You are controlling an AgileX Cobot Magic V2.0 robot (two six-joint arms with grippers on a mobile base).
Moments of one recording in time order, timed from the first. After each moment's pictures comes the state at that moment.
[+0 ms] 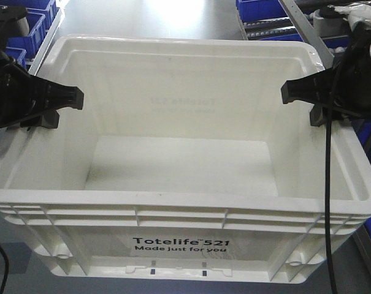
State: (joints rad) left arm -0.40 1.35 -1.40 0.11 1.19 -0.44; right arm 0.39 1.40 -1.48 -0.14 1.29 0.35
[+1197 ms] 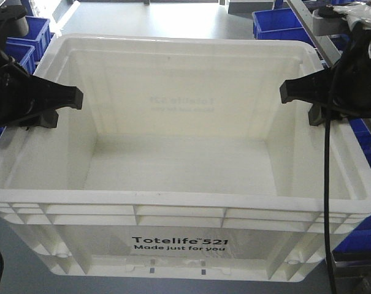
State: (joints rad) left arm -0.40 1.35 -1.40 0.12 1.19 -0.44; right arm 0.39 1.40 -1.48 -0.14 1.29 0.35
